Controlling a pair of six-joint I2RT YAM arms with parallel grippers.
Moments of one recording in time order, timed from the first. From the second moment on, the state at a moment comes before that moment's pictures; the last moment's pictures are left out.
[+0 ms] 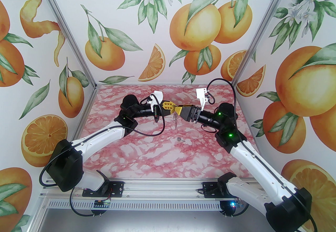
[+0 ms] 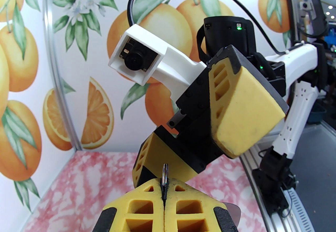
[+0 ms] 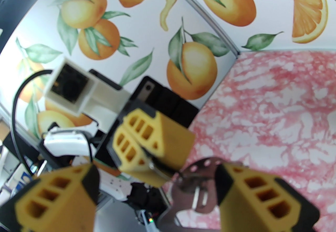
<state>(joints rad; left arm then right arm) -0.63 1.47 1.02 0.66 0.87 -0.04 0.41 1.02 0.84 0.23 -0.77 0.83</state>
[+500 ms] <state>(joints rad) -0.64 1.47 1.02 0.66 0.86 -0.03 0.41 0.99 0.83 0.23 -0.79 0.85</state>
